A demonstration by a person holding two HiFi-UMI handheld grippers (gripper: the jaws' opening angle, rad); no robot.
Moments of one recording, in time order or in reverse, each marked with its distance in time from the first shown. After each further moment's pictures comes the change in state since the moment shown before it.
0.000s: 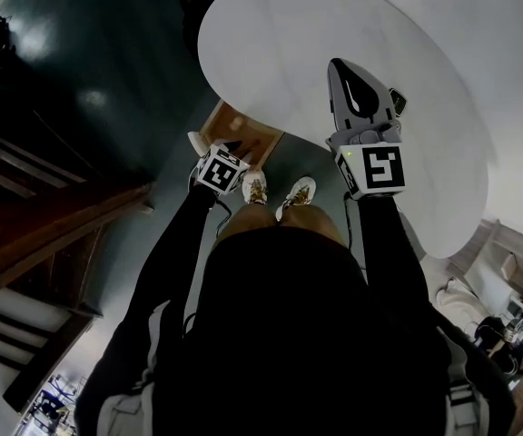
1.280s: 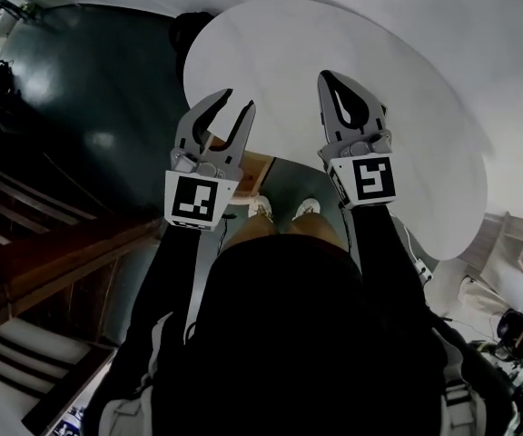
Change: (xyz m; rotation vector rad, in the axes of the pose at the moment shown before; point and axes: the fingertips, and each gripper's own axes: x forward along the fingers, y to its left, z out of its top) left arm -0.249 -0.040 0.268 0.332 -0.942 0.283; right arm -0.022 -0.034 0.028 -0.003 -0.100 -0.098
